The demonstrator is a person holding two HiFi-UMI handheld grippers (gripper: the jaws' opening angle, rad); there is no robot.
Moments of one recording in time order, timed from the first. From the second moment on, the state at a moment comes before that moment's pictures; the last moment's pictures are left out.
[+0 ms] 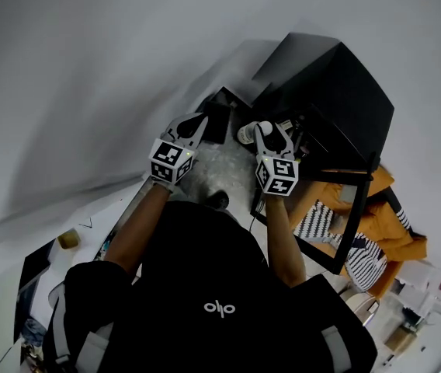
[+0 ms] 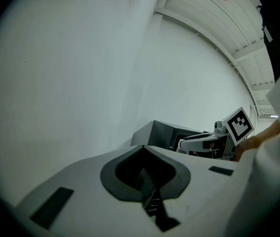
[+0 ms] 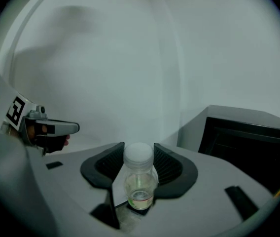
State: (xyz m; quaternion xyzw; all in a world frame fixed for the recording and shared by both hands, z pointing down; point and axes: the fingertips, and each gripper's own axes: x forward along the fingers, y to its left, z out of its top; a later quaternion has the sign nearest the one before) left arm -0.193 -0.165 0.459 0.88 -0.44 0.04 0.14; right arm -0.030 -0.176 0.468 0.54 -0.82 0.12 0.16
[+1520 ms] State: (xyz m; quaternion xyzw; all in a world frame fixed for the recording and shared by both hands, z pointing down) left arm -0.174 -0.234 0.691 0.89 -0.36 0.10 0.24; right arm -0.077 -0.276 0.762 0.52 -0.80 0.21 0.23
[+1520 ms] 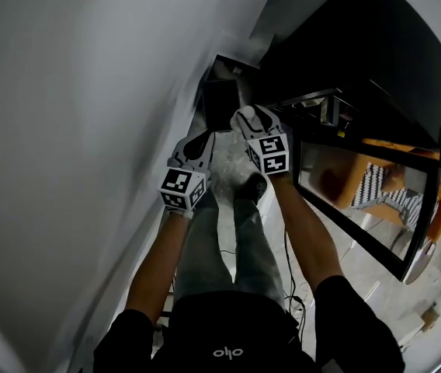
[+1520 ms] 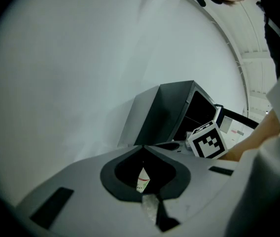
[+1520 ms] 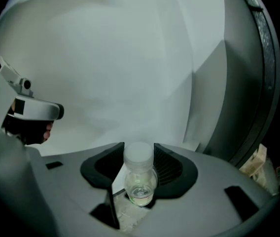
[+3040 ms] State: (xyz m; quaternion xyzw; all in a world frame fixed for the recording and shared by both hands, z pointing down) left arm -0.139 -0.224 0.817 0.89 -0.35 0.16 0.27; right arm -0.038 -0.230 0.905 0.56 -0.77 0.26 0.20
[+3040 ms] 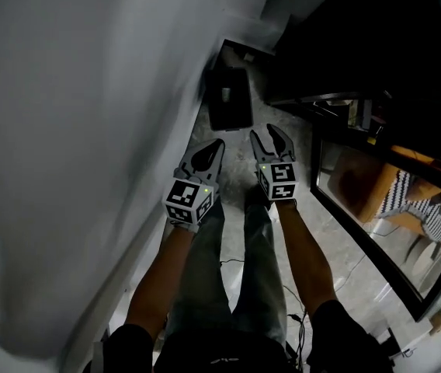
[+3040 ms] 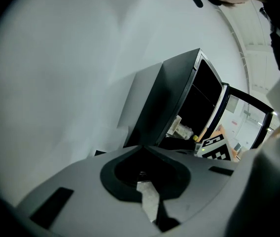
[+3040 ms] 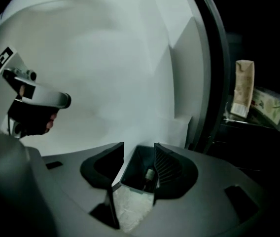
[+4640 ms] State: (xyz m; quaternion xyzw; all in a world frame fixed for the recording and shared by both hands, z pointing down) left arm 0.095 -0.124 0.463 0.94 -0.30 0.07 0.16; right arm 0.201 -0.053 0.469 0.69 -0.70 0.20 0.02
